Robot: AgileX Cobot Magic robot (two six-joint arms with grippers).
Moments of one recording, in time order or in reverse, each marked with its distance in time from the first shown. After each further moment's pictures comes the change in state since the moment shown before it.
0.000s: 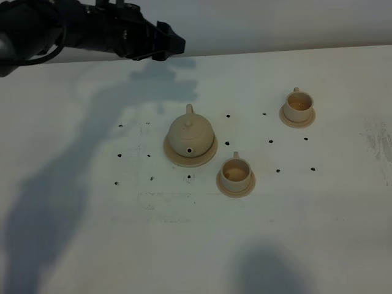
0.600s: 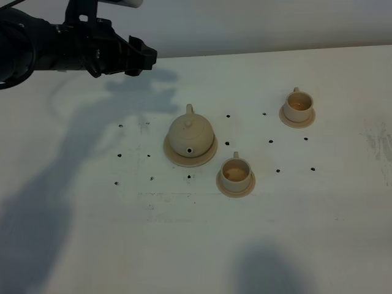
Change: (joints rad) left arm 0.051 -0.176 0.291 -0.093 -0.173 0.179; right arm 0.000 0.000 0.000 0.000 0.000 -0.002
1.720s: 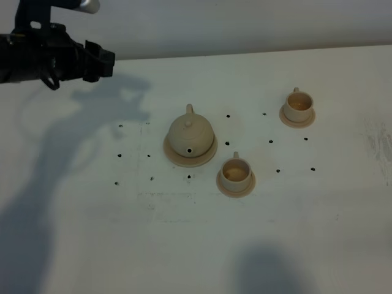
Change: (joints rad) left arm 0.100 -0.155 0.160 0.065 -0.065 0.007; right arm 0.252 0.000 0.000 -0.002 0.002 0.000
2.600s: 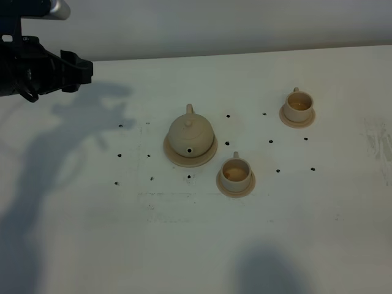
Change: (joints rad) left arm 0.062 -0.111 0.130 -0.002 -0.007 -0.080; right arm 0.000 0.078 -0.095 0.023 -0.020 -0.026
